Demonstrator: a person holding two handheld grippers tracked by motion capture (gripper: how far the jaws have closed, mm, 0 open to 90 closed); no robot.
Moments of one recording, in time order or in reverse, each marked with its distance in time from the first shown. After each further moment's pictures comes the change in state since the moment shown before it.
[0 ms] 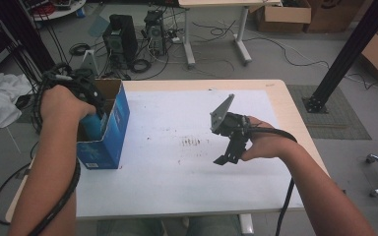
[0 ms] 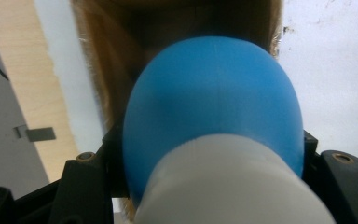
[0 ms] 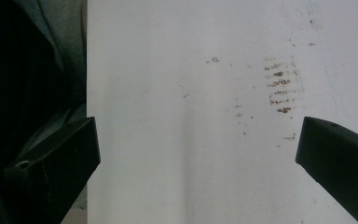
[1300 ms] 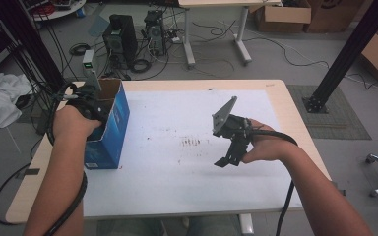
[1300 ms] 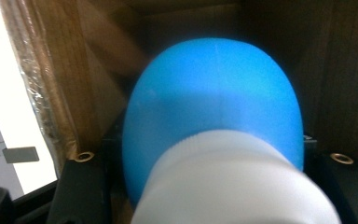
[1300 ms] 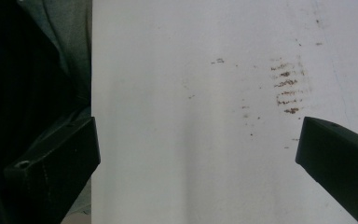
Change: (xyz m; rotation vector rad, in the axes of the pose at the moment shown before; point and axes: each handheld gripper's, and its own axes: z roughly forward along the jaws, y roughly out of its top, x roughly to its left) left arm 0.010 0.000 0.054 -0.035 0.012 -0.029; right arm 0.002 -0.007 0.003 -0.033 0.014 0.004
